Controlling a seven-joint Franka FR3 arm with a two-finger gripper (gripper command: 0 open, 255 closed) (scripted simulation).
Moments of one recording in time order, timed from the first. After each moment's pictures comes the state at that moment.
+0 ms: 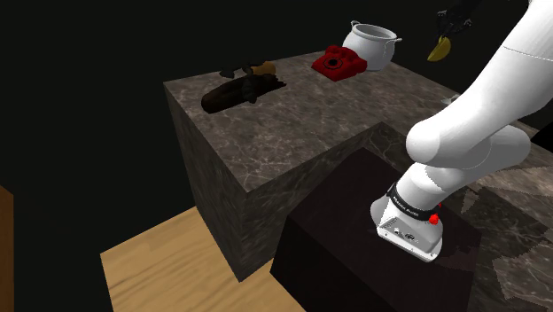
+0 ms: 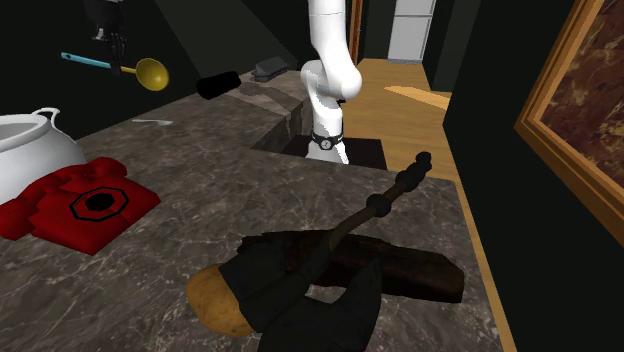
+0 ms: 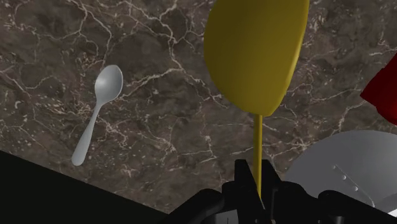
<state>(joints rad) -0.77 0.10 -0.48 -1.68 0.14 1.92 -0.05</state>
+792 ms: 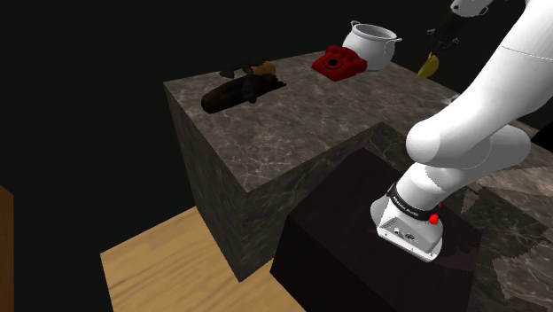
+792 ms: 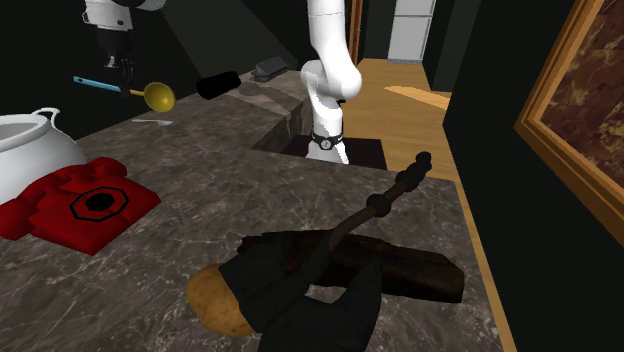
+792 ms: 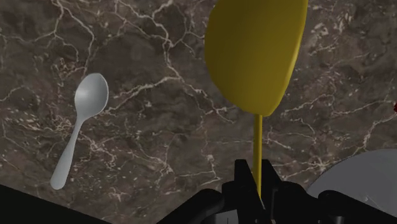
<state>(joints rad) -0.76 0.12 -0.48 -1.82 0.15 2.07 -0.07</state>
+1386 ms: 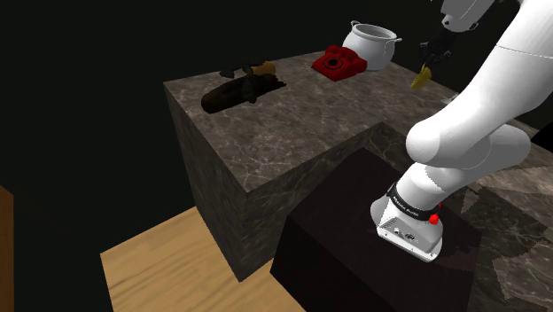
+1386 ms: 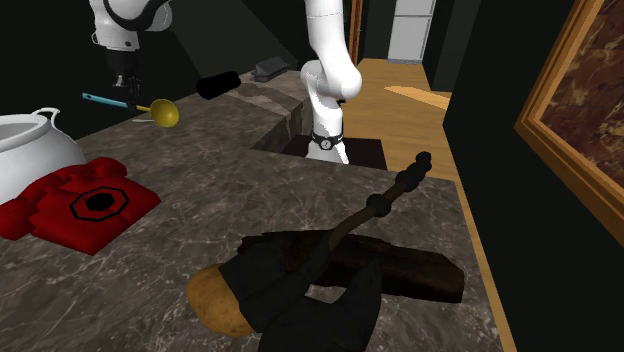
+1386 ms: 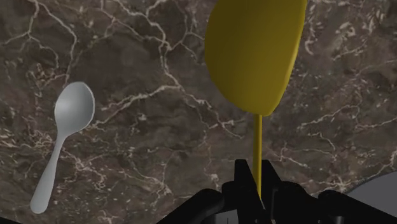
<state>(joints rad) -0.77 0.15 -0.47 -1.91 0.18 2.18 -0.09</state>
